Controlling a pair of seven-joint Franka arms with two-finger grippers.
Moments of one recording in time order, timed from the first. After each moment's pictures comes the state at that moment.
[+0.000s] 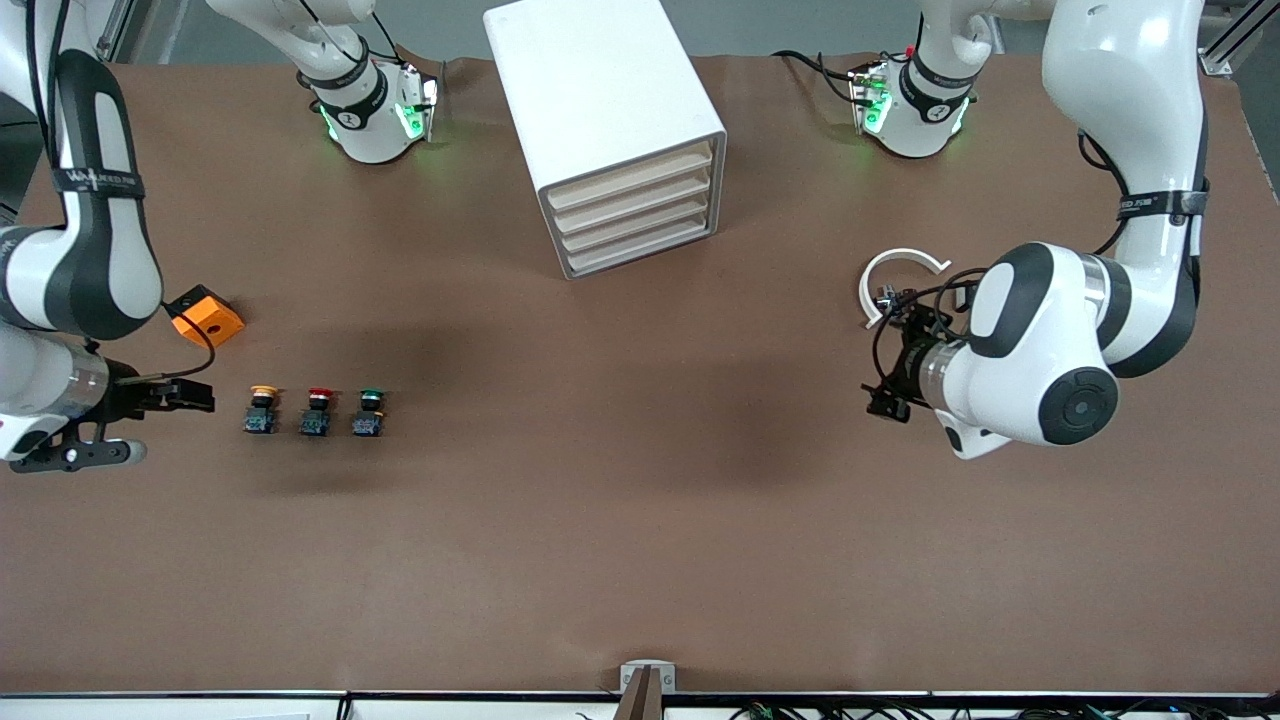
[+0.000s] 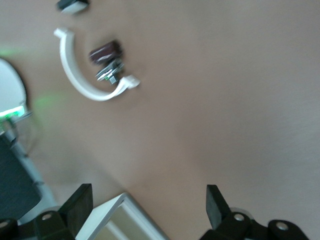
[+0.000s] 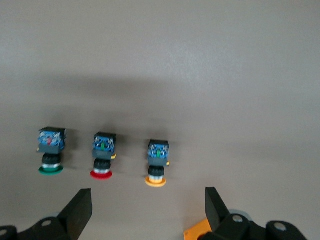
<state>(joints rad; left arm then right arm) -0.20 0.54 -0.07 -1.39 -0.24 1.46 -1.46 -0.07 0.39 -0.09 -1.70 -0.04 2.02 -0.24</state>
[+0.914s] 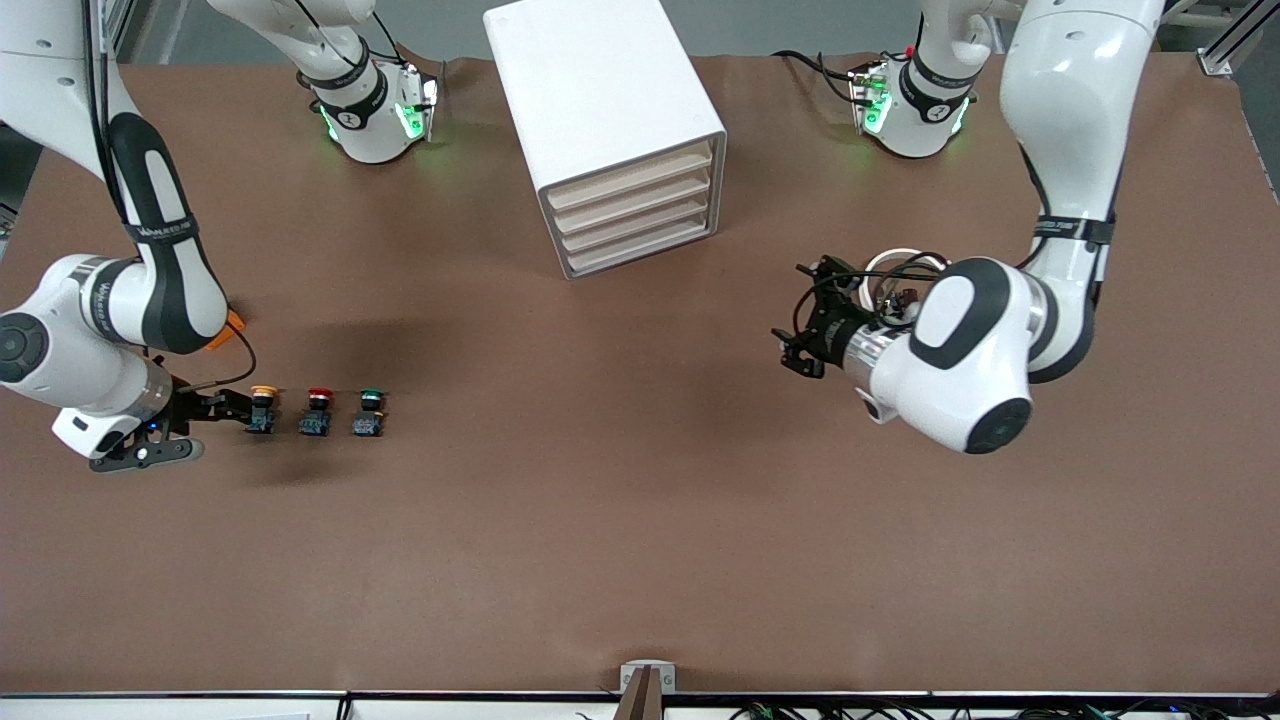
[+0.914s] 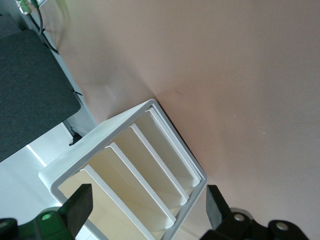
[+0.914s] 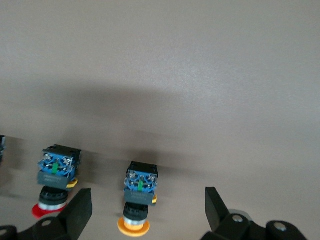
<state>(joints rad) -0.28 0.61 -0.07 -1.39 -0.60 1.37 -1.68 -0.10 0.47 -0.09 -1.90 -0.04 2.37 -0.35</state>
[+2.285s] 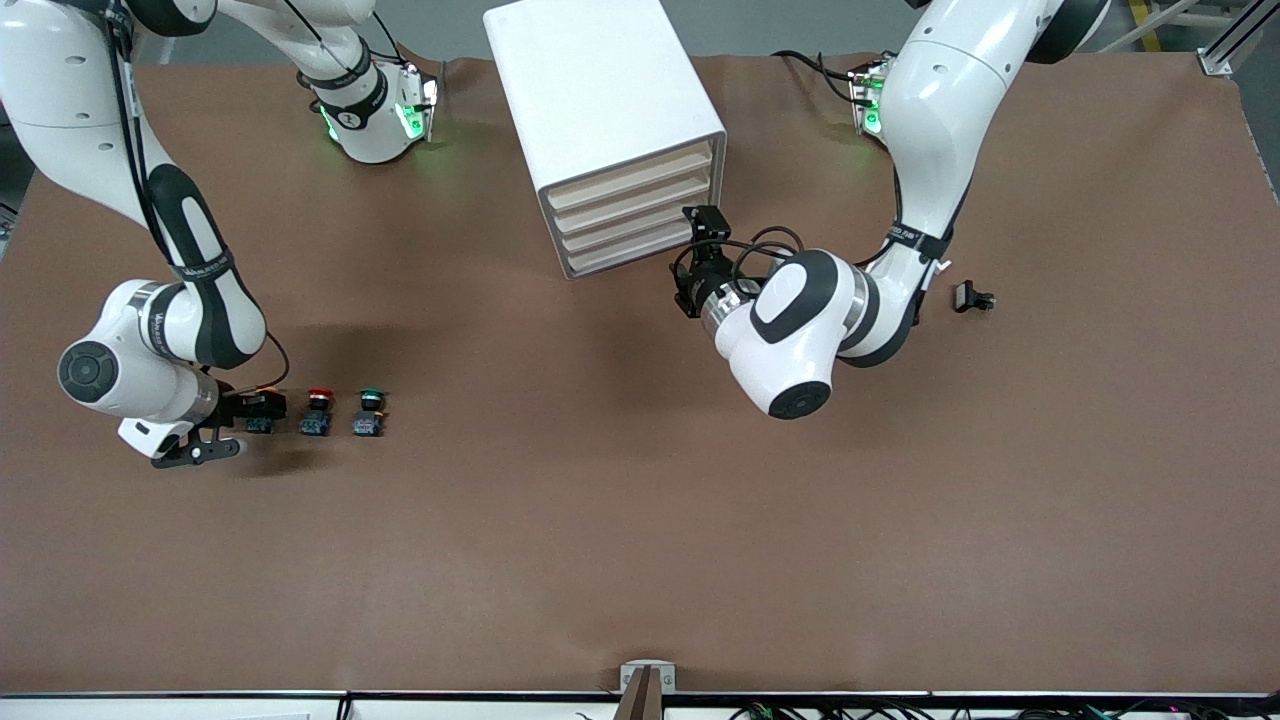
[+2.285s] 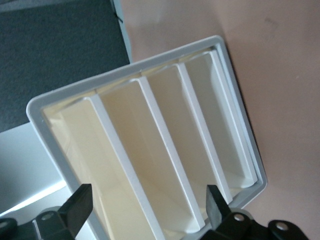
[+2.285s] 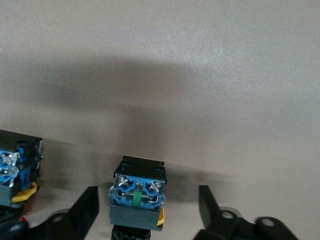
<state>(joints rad) -0.48 0.73 -0.09 -1.36 -0.81 1.34 -2.03 -0.12 0.58 -0.09 -1.94 -0.04 2.43 -0.35</state>
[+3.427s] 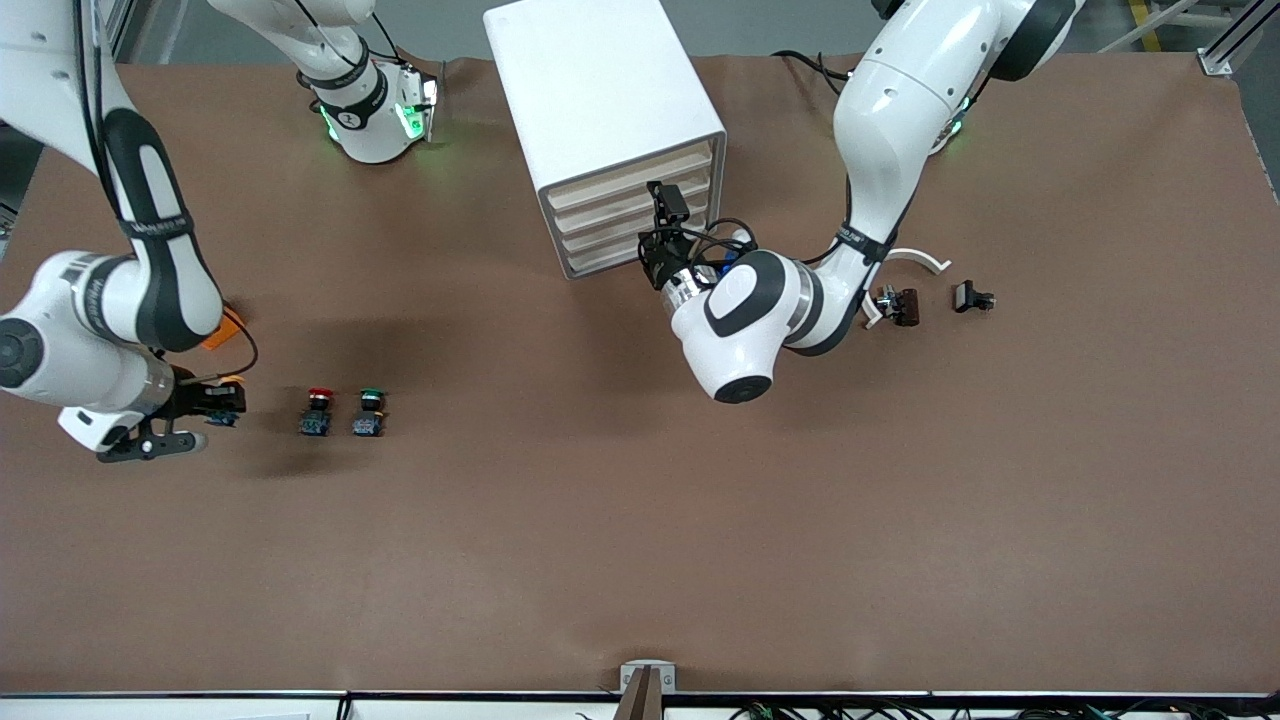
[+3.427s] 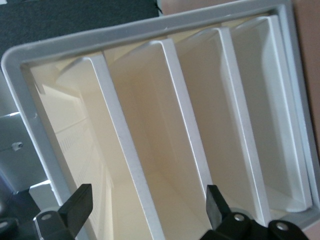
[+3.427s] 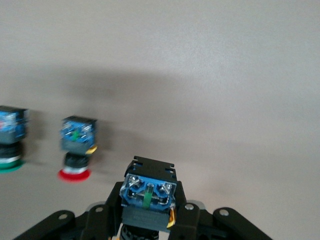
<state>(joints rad) -0.56 0.81 -0.10 -1.37 -0.93 1.30 -2.13 -0.11 0.38 -0.07 -1.89 -0.03 2.15 -0.29</state>
